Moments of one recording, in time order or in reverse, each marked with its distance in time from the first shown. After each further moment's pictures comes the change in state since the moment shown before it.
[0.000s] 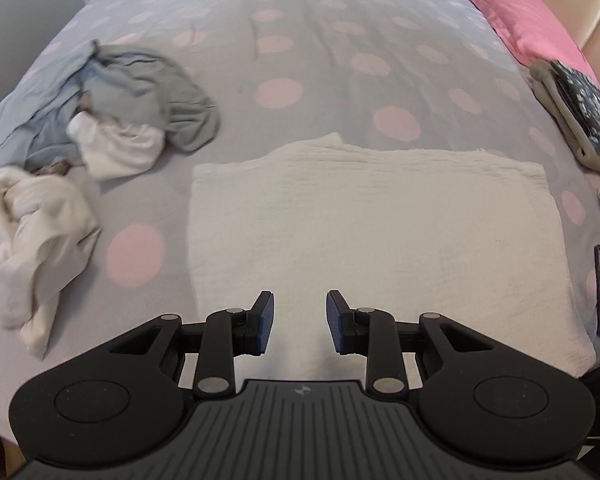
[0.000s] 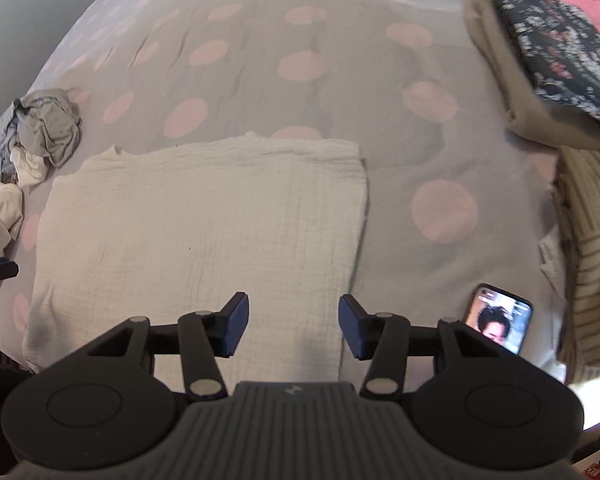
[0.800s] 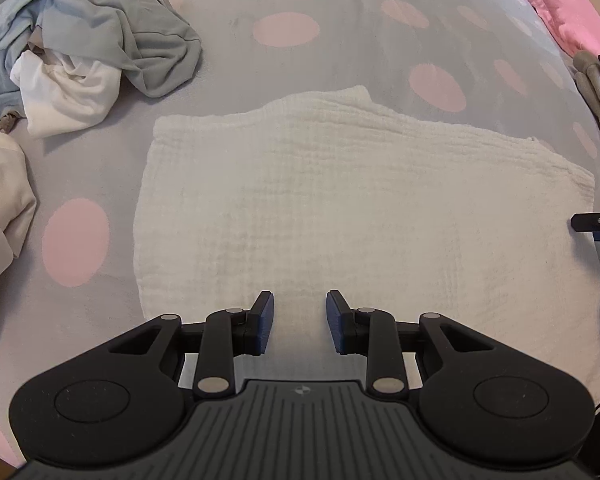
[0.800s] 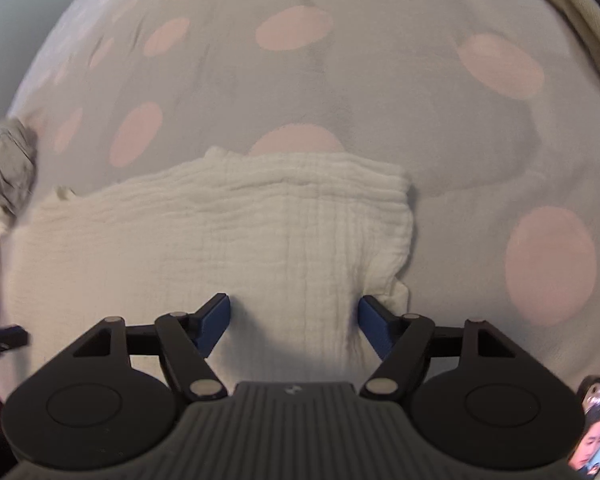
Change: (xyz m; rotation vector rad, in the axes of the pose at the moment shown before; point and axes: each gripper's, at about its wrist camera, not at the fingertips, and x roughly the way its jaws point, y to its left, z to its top) left arm 0.084 0.019 0.017 -0.104 0.136 -0.015; right arm 0.136 -0.007 0.060 0.078 0.062 0.055
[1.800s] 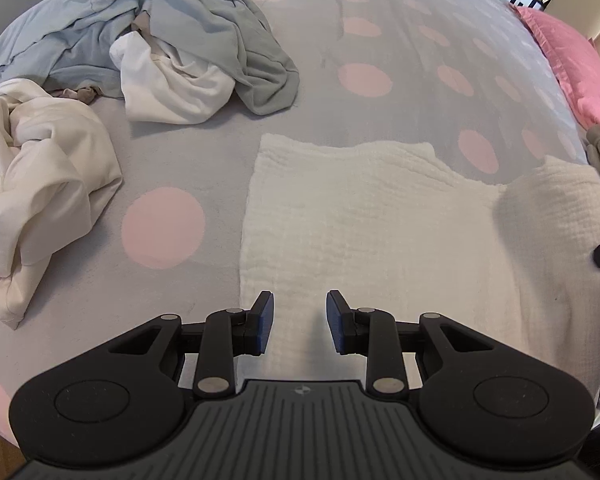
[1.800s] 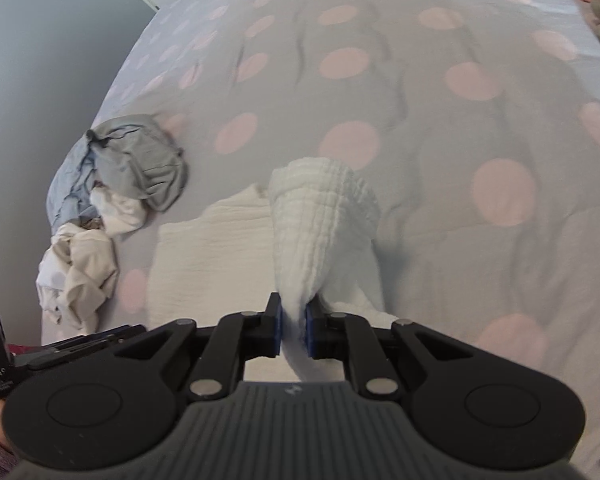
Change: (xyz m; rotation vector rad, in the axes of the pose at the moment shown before) left arm -0.047 0.070 -0.016 -0.152 -0.132 -0.028; right arm -0.075 0.170 -0.029 -0.013 -0.080 0.201
